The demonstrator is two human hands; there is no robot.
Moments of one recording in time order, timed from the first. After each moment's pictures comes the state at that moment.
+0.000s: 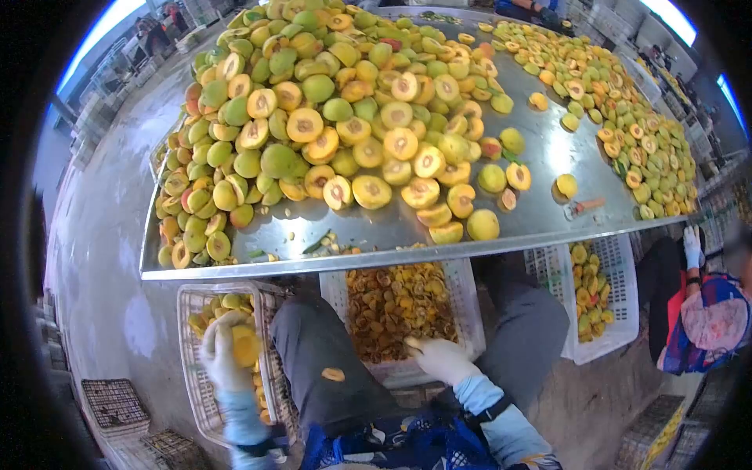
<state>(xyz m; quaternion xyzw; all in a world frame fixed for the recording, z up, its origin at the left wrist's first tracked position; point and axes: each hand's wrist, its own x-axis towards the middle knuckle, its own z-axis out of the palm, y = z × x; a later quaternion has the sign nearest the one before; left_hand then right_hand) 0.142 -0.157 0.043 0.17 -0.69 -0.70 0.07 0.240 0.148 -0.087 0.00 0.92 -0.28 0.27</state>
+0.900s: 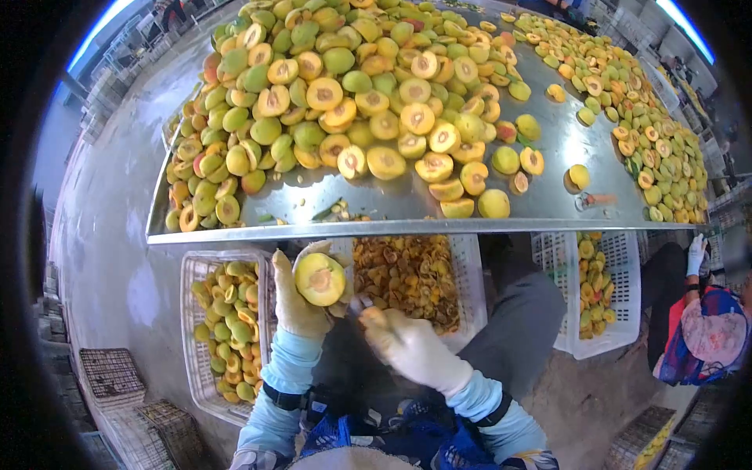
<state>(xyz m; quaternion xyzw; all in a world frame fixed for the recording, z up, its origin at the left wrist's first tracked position) 0.131 -0.060 0.012 0.12 -0.38 -0.90 -0.19 0.226 0.101 0.016 -0.03 0.78 -0.63 0.04</state>
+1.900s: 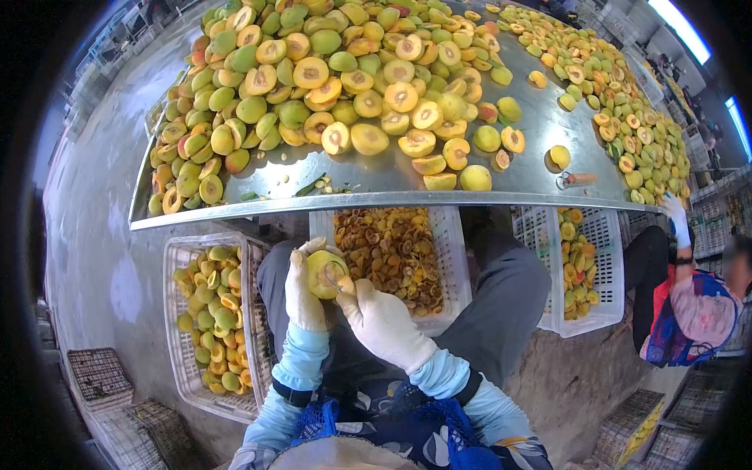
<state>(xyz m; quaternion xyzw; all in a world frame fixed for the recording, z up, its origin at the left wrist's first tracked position) 0.167 -0.051 -0.024 0.05 -0.48 -0.87 -0.08 0.226 0.071 -0.005 -0.02 0.89 -0.45 -0.01</state>
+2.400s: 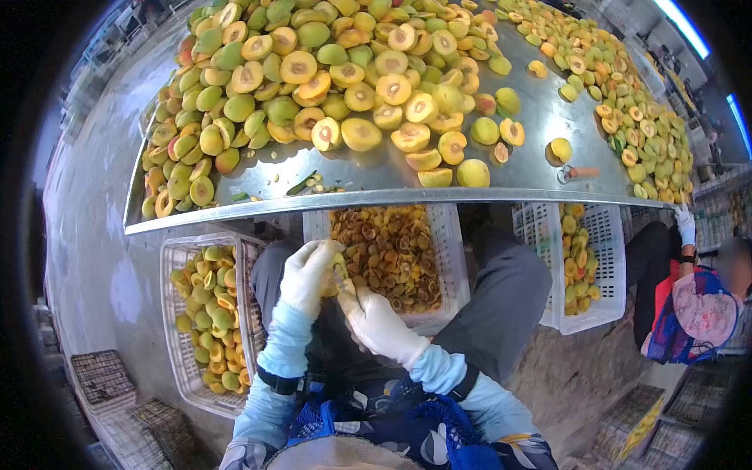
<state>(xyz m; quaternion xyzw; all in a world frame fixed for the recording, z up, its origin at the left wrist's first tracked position) 0.143 -0.048 -0.019 0.08 -0.65 -0.73 -0.20 0.220 0.075 0.006 0.19 0.64 -0.69 0.27</state>
